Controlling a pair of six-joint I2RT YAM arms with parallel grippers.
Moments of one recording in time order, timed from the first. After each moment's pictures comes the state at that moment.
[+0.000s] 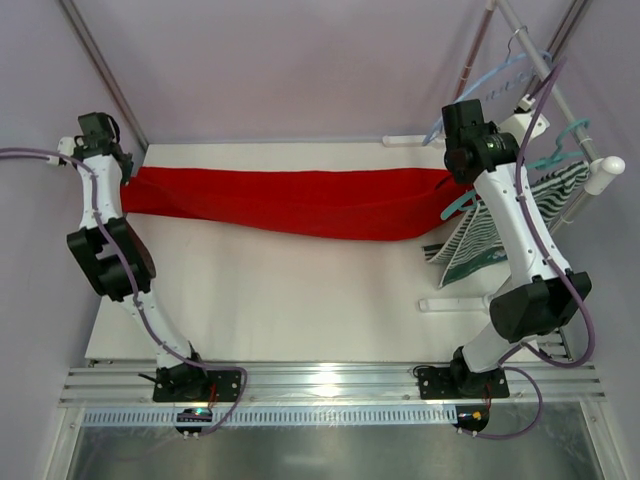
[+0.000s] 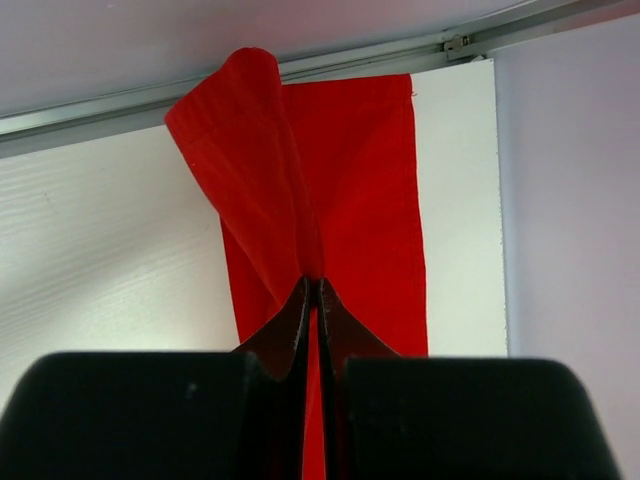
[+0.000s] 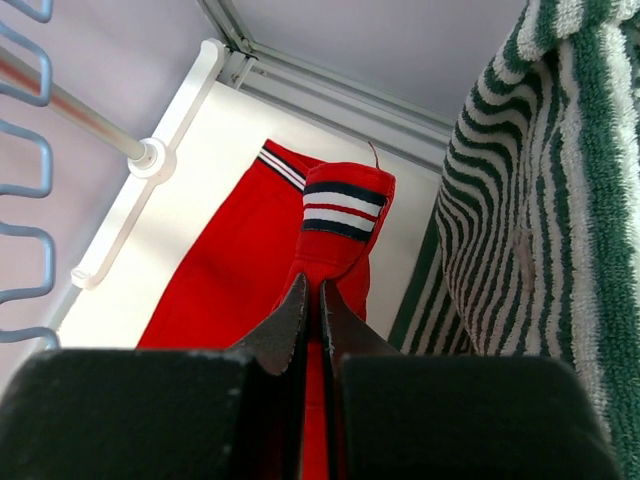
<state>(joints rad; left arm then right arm) 0.38 2.02 1.94 -0.77 -0.30 -1.00 0.20 1.61 1.81 -1.08 0.96 1.03</state>
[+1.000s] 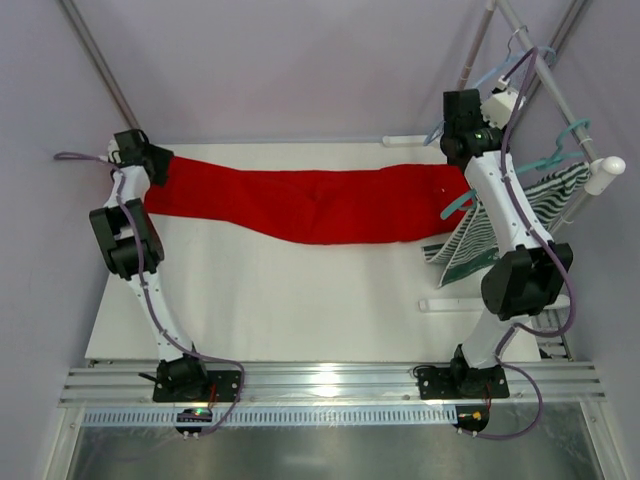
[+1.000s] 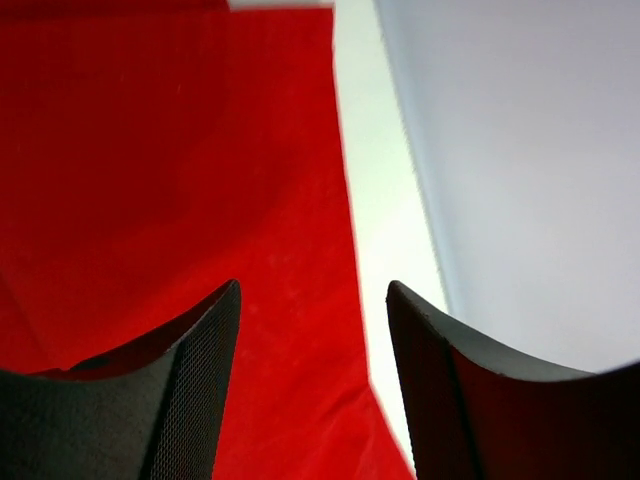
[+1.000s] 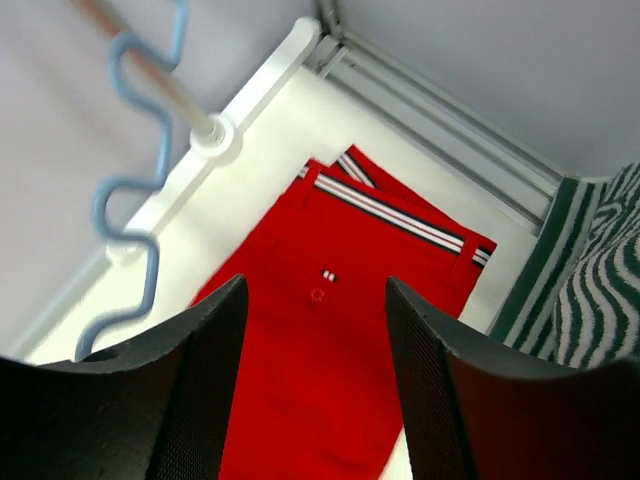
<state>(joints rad) 0.32 2.32 1.95 -0.30 0.05 -1.01 0.15 1.79 1.88 -0.73 0.80 0.73</state>
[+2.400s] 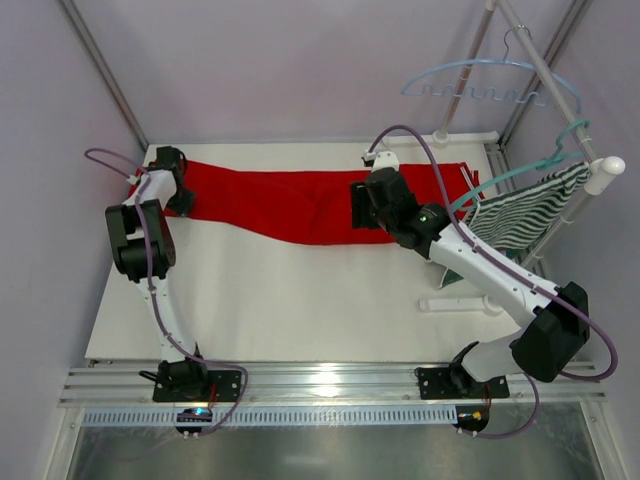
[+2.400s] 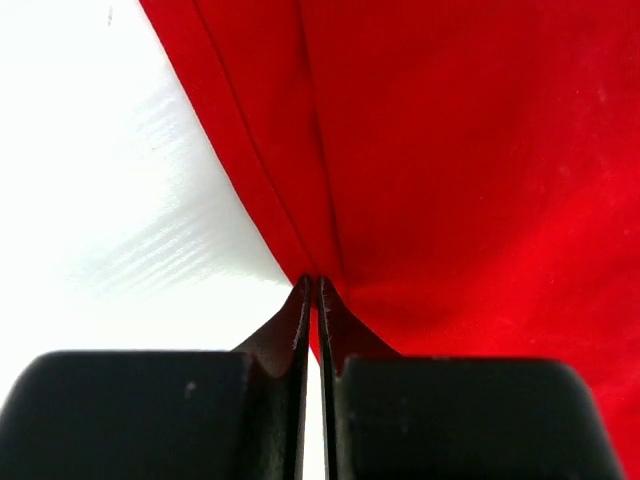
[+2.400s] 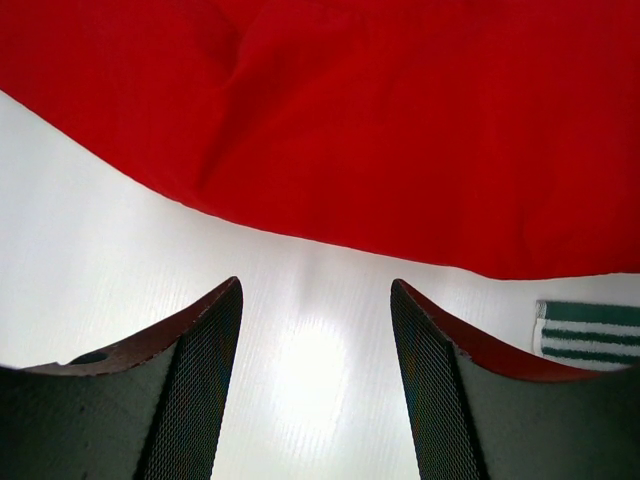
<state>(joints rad) 0.18 2.19 1.70 -0.66 -0.27 -0.88 0.68 1.40 1.27 -0.49 0.33 0.33</state>
